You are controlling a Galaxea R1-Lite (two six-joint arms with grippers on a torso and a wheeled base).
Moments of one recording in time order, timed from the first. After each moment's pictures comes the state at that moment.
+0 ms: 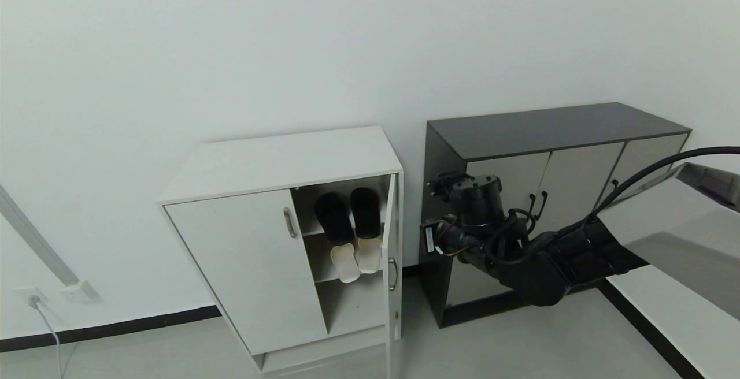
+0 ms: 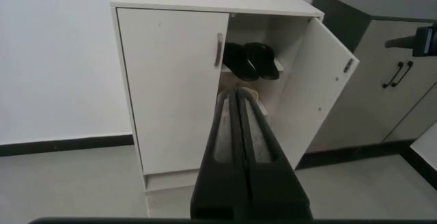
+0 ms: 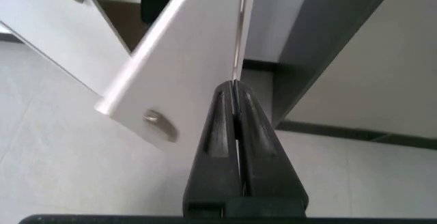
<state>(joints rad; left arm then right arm) 0.00 0.00 0.00 0.00 0.06 -0.11 0.67 2.16 -1.20 -0.61 -0.26 0.12</state>
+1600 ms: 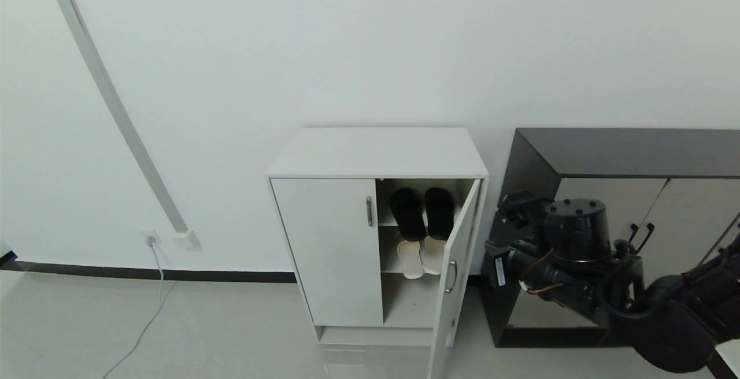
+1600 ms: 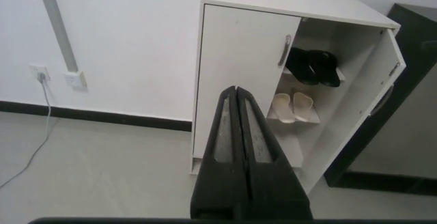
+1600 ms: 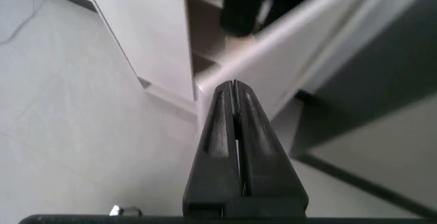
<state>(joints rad) 0.00 0.00 0.00 0.00 0.05 -0.11 0.58 1.86 -0.67 -0.81 -0.21 0.02</state>
